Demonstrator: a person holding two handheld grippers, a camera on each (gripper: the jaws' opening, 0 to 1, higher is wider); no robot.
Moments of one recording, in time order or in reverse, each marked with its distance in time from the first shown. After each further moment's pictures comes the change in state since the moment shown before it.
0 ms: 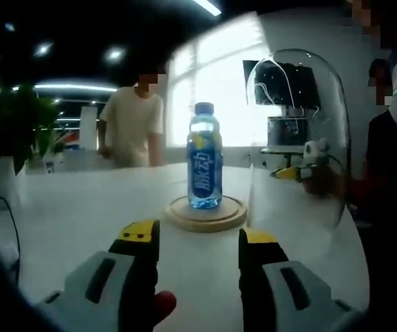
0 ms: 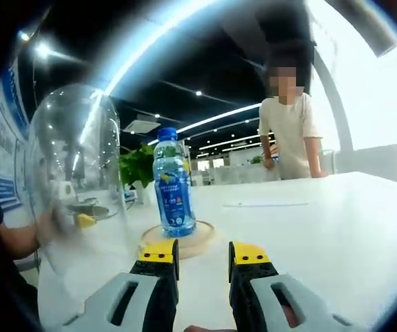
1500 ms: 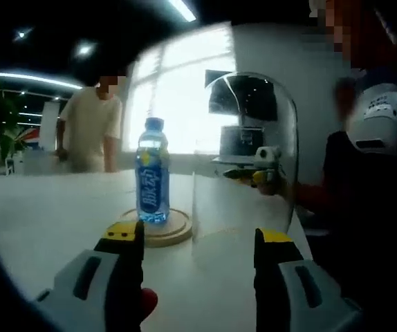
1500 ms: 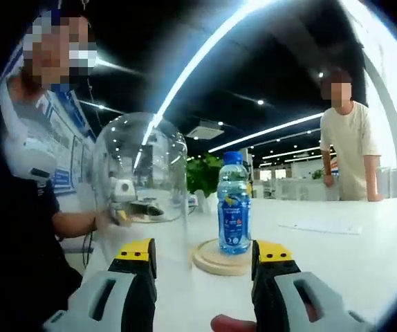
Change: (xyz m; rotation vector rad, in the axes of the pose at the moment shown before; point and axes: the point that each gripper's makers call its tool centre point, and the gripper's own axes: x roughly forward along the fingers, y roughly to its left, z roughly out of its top) left arm -0.006 -0.061 0.031 -0.058 -0.035 -0.325; right arm -0.027 0.062 0.041 -0.082 -0.075 0.483
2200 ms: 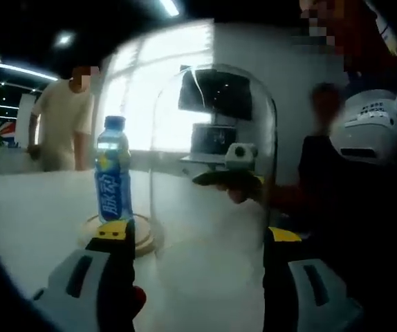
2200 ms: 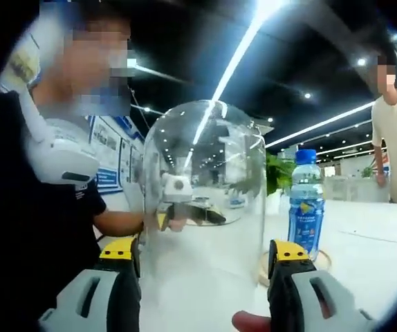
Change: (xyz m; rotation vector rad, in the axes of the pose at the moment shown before) left arm 0.027 -0.037 0.006 -0.004 0.031 -0.157; right arm 0.042 0.066 -0.002 0.005 0.038 0.291
